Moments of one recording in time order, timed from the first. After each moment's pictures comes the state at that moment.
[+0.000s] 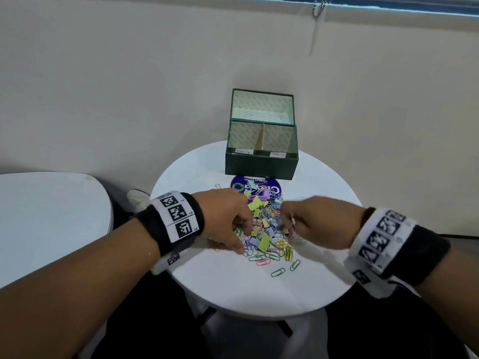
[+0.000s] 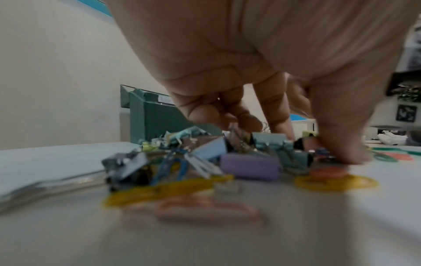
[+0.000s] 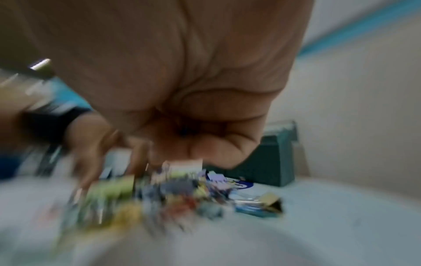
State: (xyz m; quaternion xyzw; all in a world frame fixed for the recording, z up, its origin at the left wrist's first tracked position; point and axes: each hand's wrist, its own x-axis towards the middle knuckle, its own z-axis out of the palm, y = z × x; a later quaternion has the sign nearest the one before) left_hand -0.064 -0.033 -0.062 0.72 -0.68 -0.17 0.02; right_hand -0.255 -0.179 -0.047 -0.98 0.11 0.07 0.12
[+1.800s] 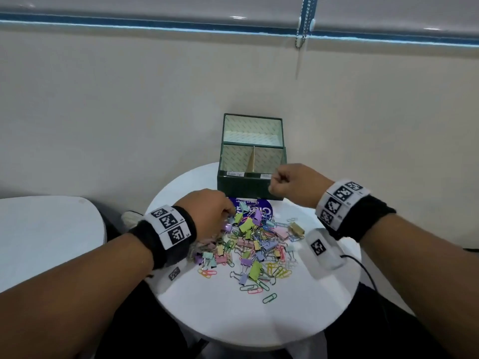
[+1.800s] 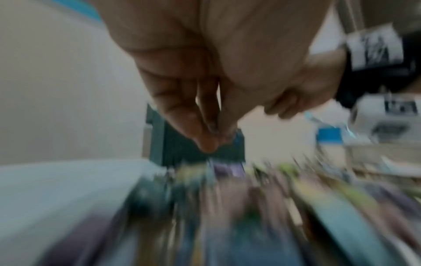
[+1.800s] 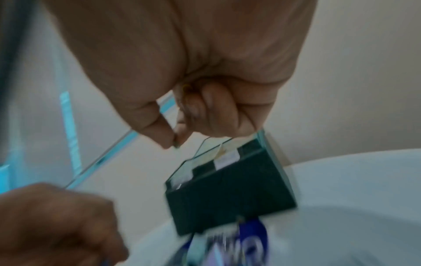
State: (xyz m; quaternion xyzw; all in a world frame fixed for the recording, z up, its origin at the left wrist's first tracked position) left_hand -0.045 -0.056 -0.053 0.81 -0.59 -0.04 0.04; right_hand -0.195 -0.235 -0.015 -0.93 0.24 -0.07 0.26
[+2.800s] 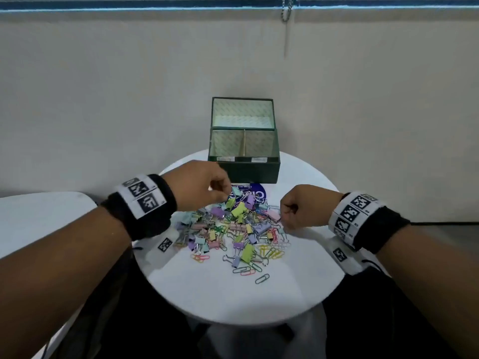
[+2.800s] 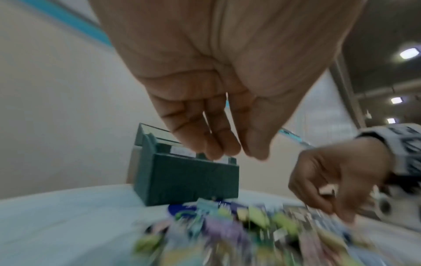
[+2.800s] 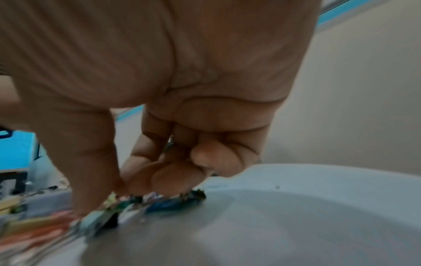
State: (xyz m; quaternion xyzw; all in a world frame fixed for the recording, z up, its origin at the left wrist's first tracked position) left_hand -0.046 -0.058 -0.016 0.77 -0.61 -0.11 0.12; right_hand -0.245 -0.238 -0.063 -0.96 0.22 0.08 0.18
